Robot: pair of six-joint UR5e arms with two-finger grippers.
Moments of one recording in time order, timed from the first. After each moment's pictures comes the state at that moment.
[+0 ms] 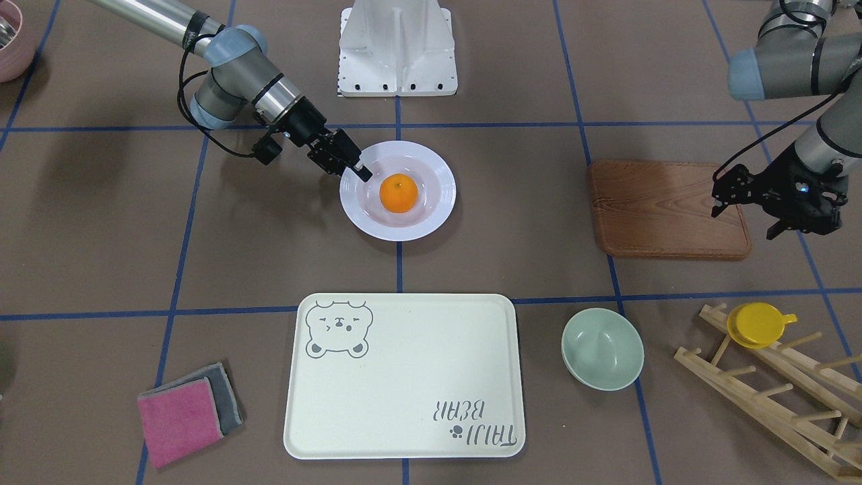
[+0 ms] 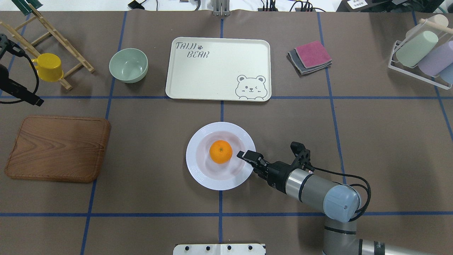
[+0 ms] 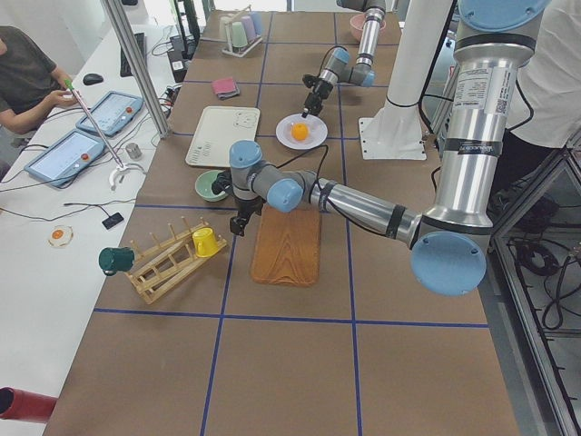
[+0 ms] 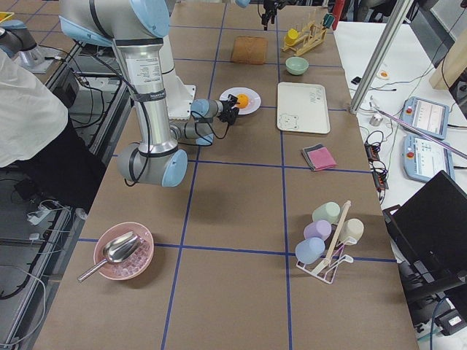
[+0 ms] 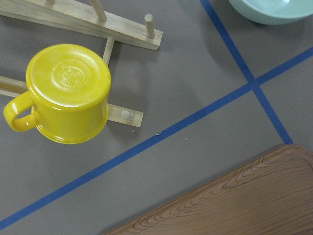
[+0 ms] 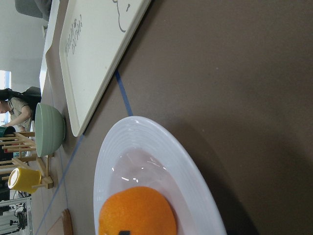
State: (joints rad) left arm -1.12 -1.67 -1.75 -1.82 -2.23 -0.17; right arm 0.22 -1.26 1.51 -0.20 1.28 1.97
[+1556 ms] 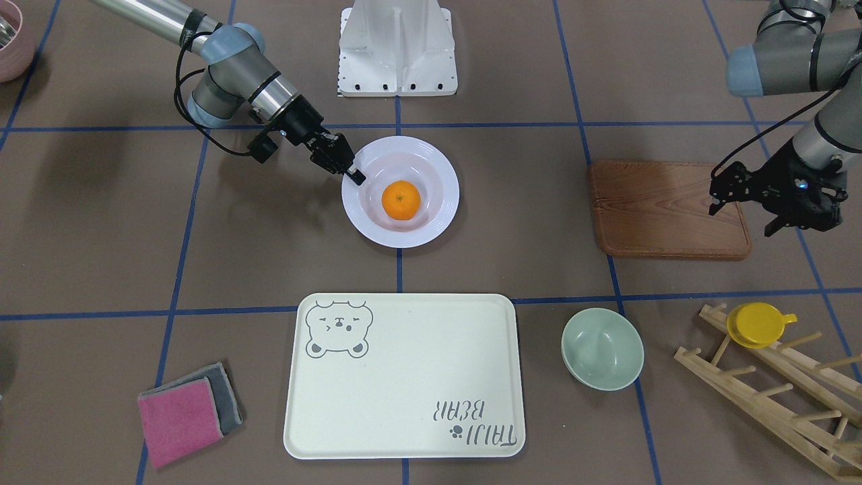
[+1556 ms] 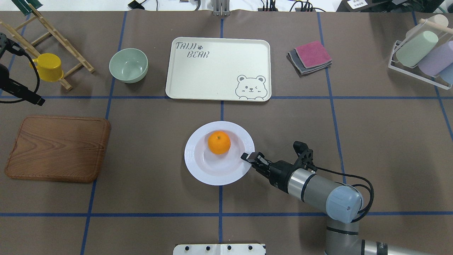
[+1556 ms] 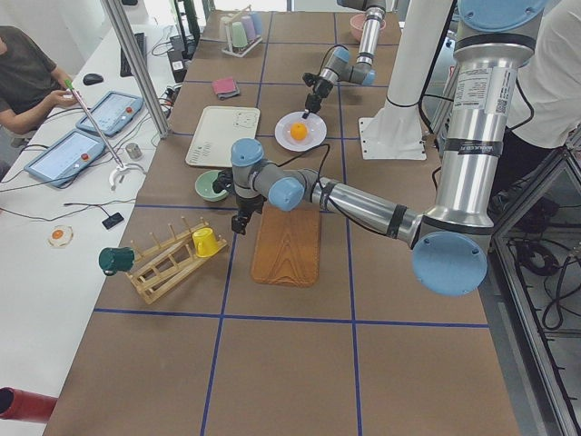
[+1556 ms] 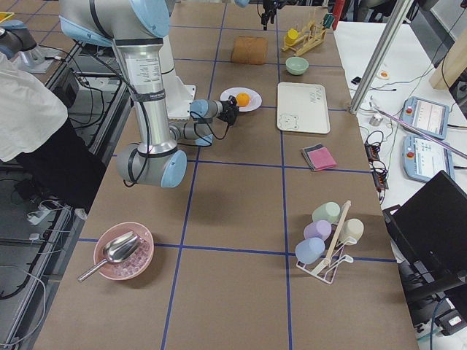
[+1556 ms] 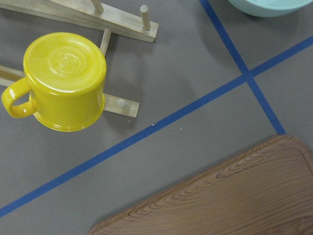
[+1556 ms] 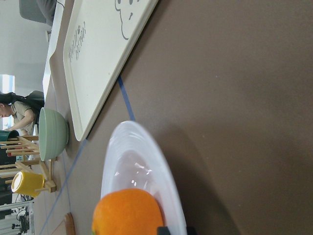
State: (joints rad) left arm -1.11 -1.67 -1.77 -1.82 -2.23 -0.21; right arm 0.22 -1.27 1.53 -0.19 1.26 1.96
